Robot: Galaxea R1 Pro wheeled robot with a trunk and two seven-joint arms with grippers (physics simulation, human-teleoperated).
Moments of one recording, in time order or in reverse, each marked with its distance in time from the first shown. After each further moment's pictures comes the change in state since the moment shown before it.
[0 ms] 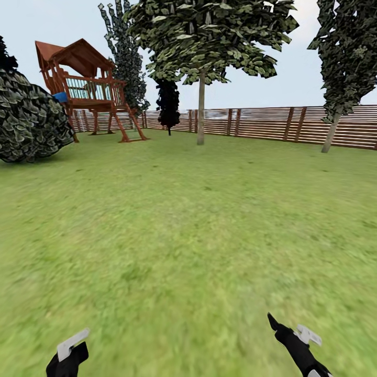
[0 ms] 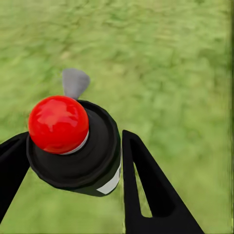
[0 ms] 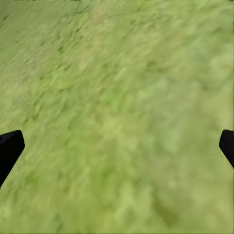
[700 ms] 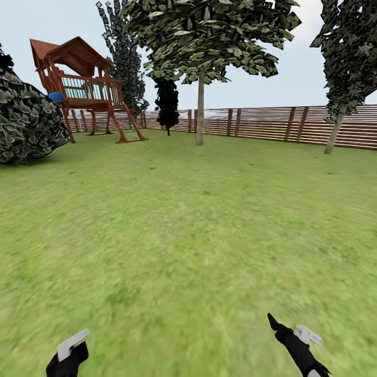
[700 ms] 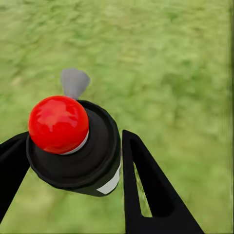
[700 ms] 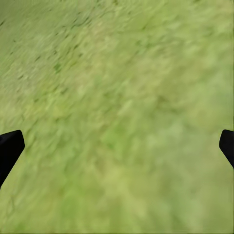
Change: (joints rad) left arm 0.000 0.000 0.000 0.000 0.000 0.000 0.000; right arm 0.000 0.000 0.000 0.000 0.000 0.000 0.000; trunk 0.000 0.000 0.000
